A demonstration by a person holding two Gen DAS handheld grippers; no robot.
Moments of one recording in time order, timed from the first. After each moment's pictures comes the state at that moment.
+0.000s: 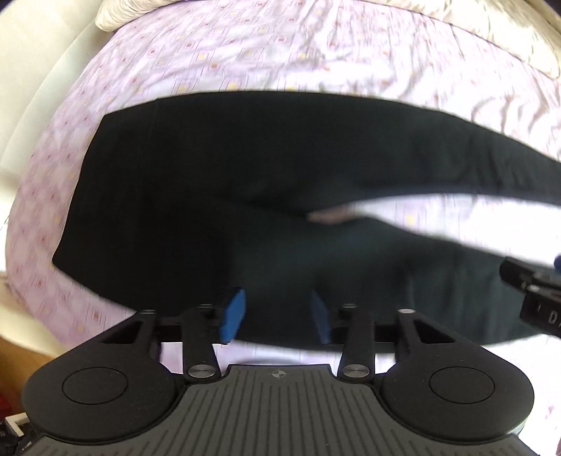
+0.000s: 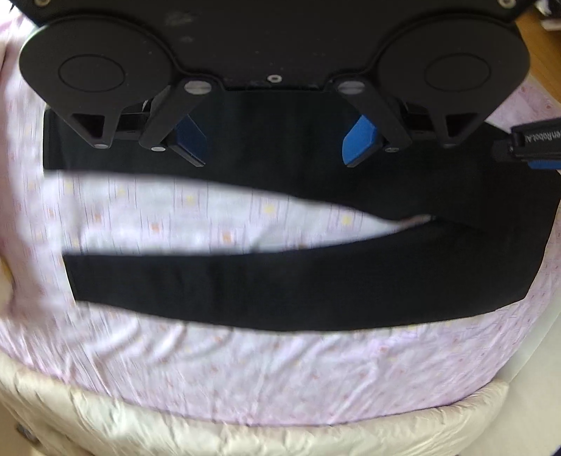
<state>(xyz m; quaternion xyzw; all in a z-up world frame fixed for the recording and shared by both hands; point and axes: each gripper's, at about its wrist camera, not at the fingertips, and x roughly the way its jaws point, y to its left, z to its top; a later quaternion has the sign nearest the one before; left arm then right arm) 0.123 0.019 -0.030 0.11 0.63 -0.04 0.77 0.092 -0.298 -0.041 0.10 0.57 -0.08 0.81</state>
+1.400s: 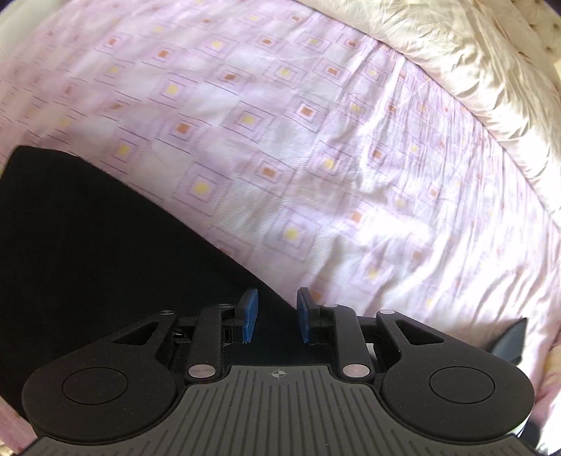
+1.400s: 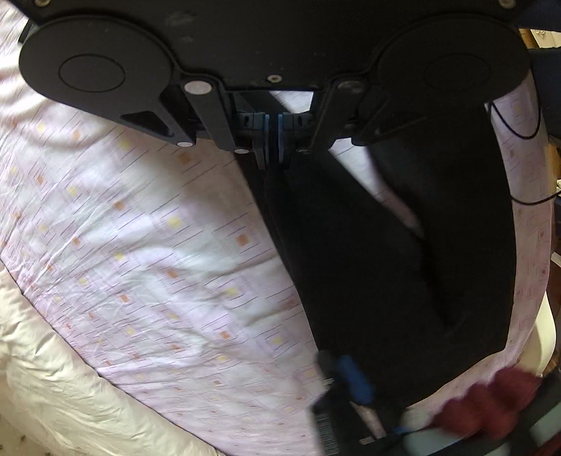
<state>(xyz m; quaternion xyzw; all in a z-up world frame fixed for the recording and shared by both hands) 0.336 0.038 -0.083 -0.09 0.66 -0.05 0.74 0.196 -0.259 -0.104 -0.11 0.55 0.26 0.78</state>
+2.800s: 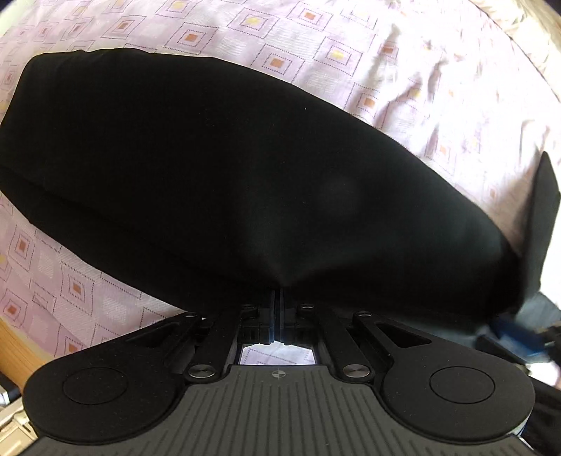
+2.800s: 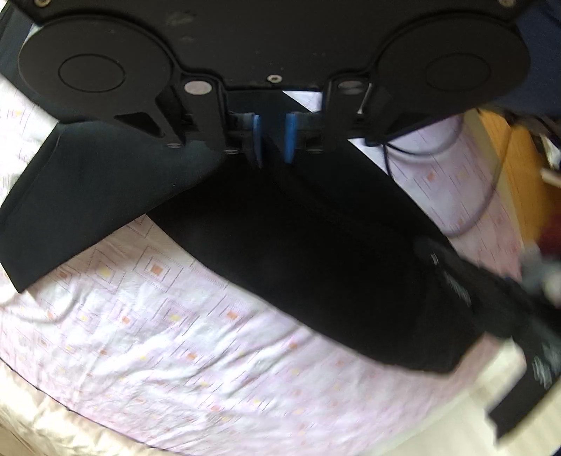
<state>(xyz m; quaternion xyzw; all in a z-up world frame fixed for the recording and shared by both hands) 0.156 0.080 -0.146 -0.04 0.70 -0.02 0.71 0.068 -0.261 -0.065 0.07 0.58 0.16 0.80</state>
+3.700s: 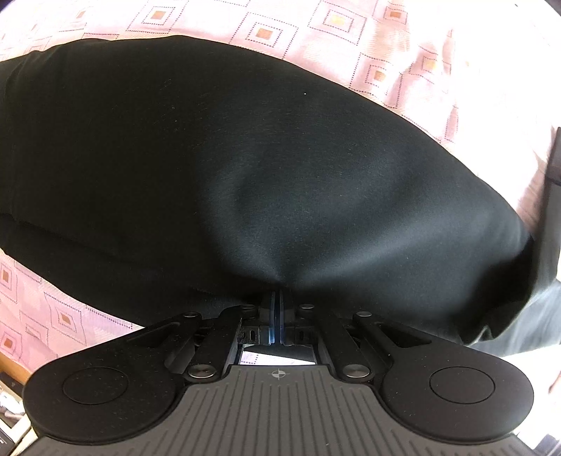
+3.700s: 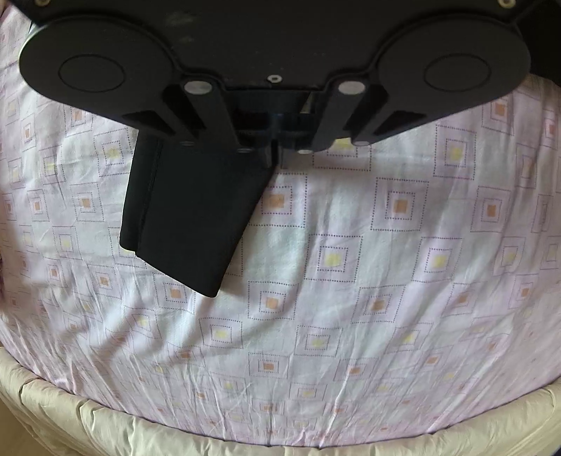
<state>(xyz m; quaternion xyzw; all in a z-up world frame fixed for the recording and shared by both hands) 0.224 0.061 -0.197 -0.02 0.74 -0.05 0.67 0.192 -0.380 -0.137 0.12 0.59 -0.19 0.78</state>
